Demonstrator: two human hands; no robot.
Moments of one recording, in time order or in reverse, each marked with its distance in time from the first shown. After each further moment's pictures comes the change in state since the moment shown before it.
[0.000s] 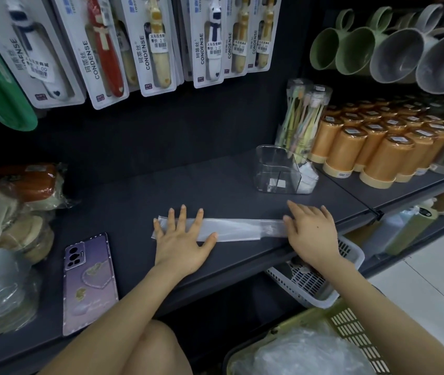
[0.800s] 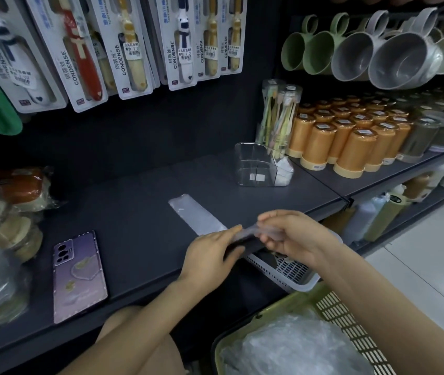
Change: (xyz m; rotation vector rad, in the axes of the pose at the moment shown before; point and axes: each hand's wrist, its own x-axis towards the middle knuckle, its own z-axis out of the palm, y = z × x) left_hand -0.054 0.070 0.001 -0.390 0.390 0.487; right_hand -0.048 -0.038 -0.089 1.520 -0.484 0.582
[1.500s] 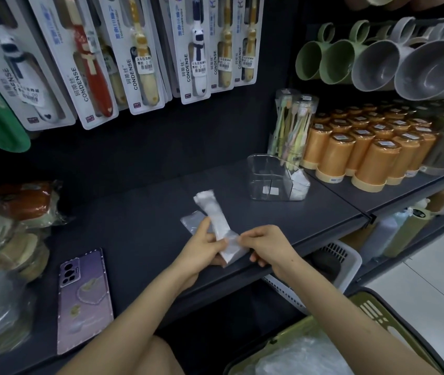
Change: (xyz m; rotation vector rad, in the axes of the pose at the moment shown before) left_hand 0.041 -0.032 -0.035 -1.040 -0.224 -0.684; right_hand 0.074 0.030 0.035 -0.469 0.104 -0.115
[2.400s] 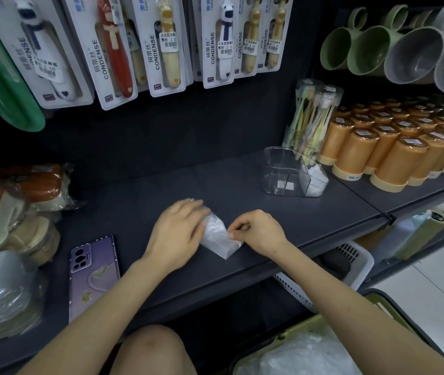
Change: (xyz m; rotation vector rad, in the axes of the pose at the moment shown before) left_hand 0.011 -0.027 -0.076 1.241 0.350 0.666; right_hand 0.032 -0.011 0.030 -0.599 -0.037 -0.317
